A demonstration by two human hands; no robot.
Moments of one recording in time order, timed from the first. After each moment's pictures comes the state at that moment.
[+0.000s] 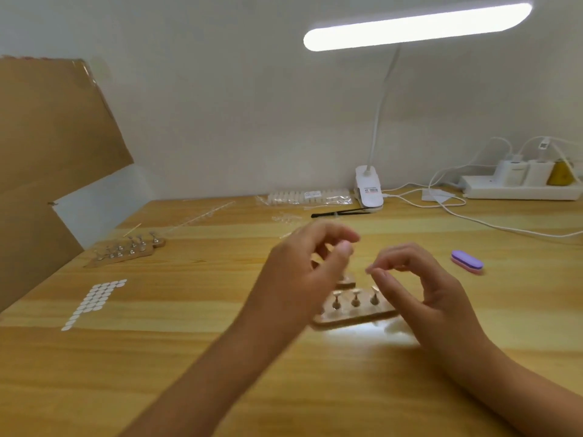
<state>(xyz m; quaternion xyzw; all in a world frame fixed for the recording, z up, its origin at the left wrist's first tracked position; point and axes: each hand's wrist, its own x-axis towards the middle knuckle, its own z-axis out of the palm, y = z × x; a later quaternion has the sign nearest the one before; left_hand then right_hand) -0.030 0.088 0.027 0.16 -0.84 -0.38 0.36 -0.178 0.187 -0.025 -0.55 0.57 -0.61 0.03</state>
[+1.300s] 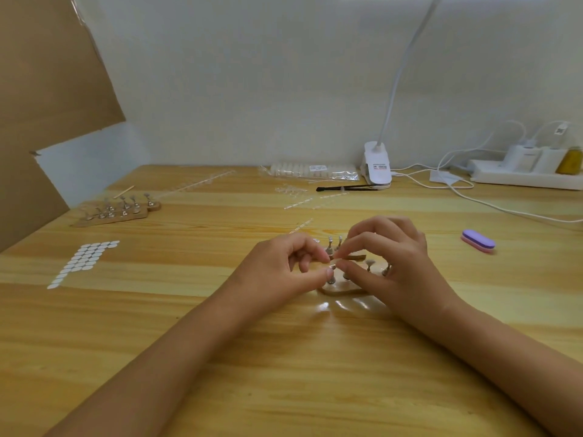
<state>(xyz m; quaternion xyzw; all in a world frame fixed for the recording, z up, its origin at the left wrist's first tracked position) -0.007 0.032 -0.027 0.22 -0.85 -0.41 0.24 -0.167 0.152 -0.035 -0.63 0.65 -0.41 -0.10</state>
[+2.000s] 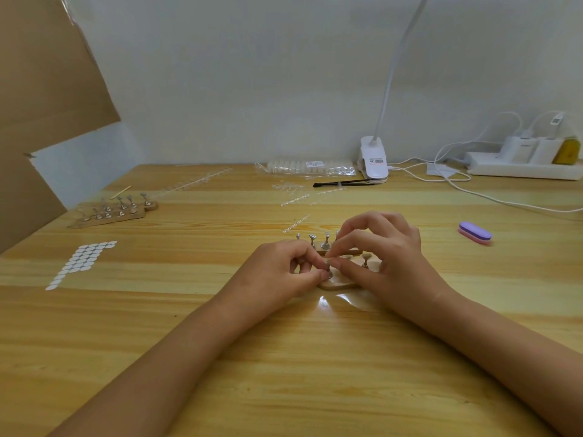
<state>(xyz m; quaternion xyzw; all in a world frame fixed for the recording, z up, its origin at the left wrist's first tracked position) -0.013 0.026 -0.040 0.22 -0.88 -0.36 0.22 -0.168 0.152 -0.036 -0.63 0.68 -0.38 -0.06</state>
